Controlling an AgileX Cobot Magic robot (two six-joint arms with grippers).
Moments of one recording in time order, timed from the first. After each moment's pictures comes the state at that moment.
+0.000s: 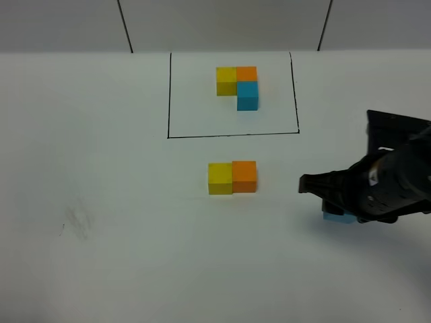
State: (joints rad) left arm -0.11 -0.01 -0.51 0.01 1.07 0.03; right arm 0.52 1.48 -0.80 -0.09 0.63 0.79
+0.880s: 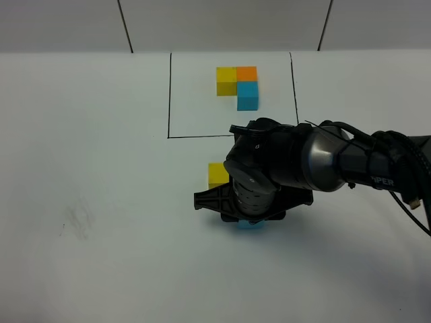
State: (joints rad) left arm -0.11 -0.01 -0.51 0.01 1.07 0.03; right arm 0.81 2.00 -1.24 -0.23 0.73 1.00
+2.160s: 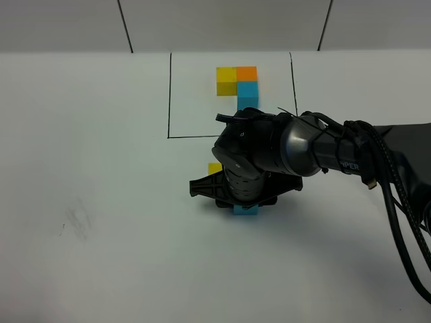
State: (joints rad) left arm -0.11 -0.01 -0.51 0.01 1.07 0.03; right arm 0.78 2.11 -1.37 -0.26 0.76 0.98
